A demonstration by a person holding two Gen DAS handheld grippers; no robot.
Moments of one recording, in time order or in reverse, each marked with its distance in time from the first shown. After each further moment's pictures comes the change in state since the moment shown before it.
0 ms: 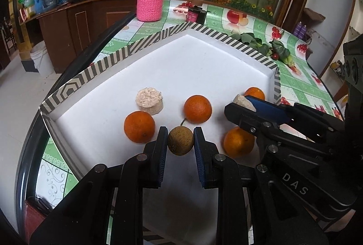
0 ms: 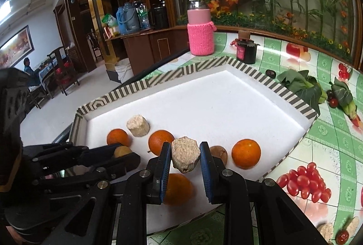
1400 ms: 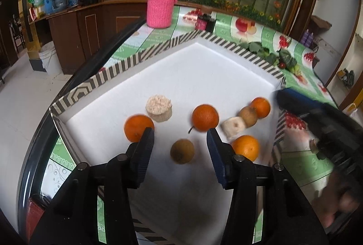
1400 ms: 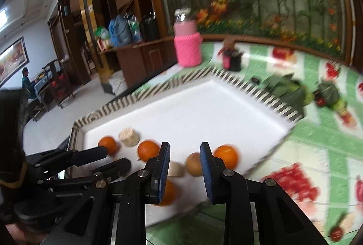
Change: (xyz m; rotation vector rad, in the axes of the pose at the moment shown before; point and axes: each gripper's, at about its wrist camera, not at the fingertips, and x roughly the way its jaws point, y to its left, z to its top) left arm -0.010 0.001 0.002 -0.033 -0.065 0.034; right arm -0.033 -0.020 0.002 0.047 -0.103 -0.041
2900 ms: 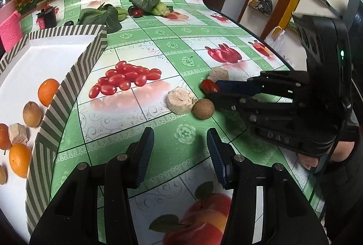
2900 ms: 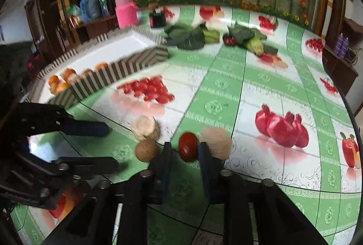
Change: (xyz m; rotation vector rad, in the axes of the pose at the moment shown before) left arm 0.024 -0.197 -0.041 0.434 0.213 -0.465; right arm -0.080 -0.154 -0.085 0.015 0.249 -0.159
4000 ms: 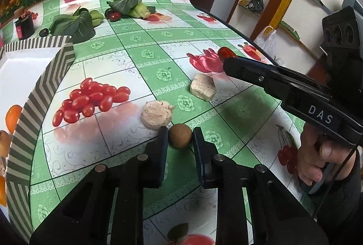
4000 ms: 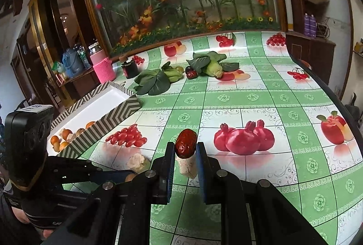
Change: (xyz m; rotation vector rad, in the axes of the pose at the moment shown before) left arm 0.026 -0.017 0.025 0.011 0.005 -0.069; right arm -0.049 -0.048 -0.004 0.264 -0.260 0.003
